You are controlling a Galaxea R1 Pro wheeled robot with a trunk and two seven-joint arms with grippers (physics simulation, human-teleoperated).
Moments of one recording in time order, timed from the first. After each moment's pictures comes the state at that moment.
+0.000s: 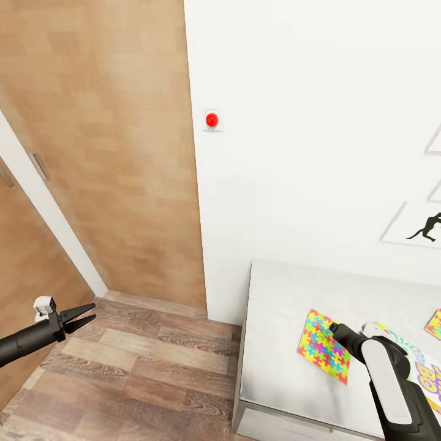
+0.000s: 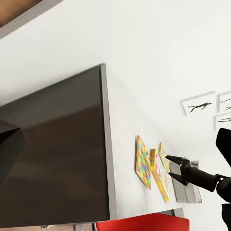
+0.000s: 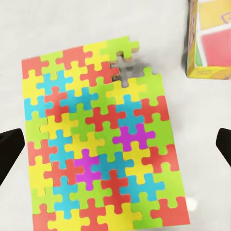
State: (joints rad) left arm -0.47 0.42 0.52 -0.94 0.21 0.93 -1.39; right arm -0.30 -0.06 -0.22 -1.53 -0.80 0.75 -0.76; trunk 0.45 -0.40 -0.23
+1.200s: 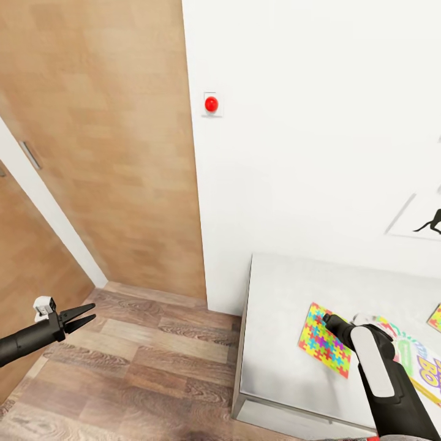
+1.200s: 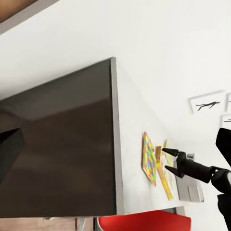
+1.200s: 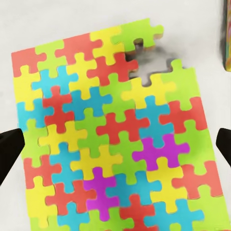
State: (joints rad) left arm -0.47 0.43 0.52 -0.94 0.21 0.92 -1.39; right arm -0.40 -0.07 -0.21 -1.38 -0.80 0.69 -0.72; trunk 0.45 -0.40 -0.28
